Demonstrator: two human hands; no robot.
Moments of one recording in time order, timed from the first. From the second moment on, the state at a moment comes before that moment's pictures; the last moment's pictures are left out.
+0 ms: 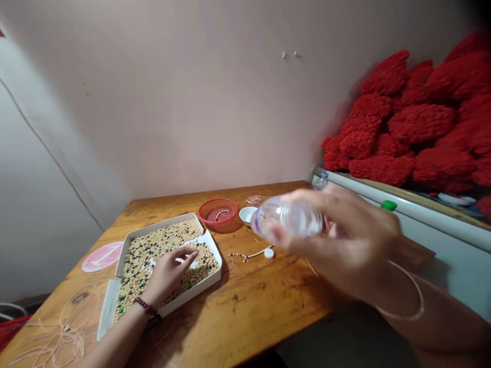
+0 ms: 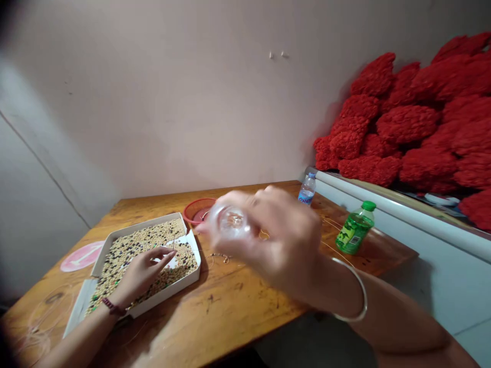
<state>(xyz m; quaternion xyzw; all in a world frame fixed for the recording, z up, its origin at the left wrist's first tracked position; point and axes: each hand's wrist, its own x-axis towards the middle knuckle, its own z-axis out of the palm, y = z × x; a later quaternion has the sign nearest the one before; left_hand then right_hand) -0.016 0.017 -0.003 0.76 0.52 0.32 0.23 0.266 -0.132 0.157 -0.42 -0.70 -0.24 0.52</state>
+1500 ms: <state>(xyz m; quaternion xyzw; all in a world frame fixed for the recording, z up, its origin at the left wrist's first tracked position) -0.011 0.018 -0.011 0.78 0.51 0.31 0.21 0.562 -0.004 0.072 -0.90 -0.31 -0.20 0.22</state>
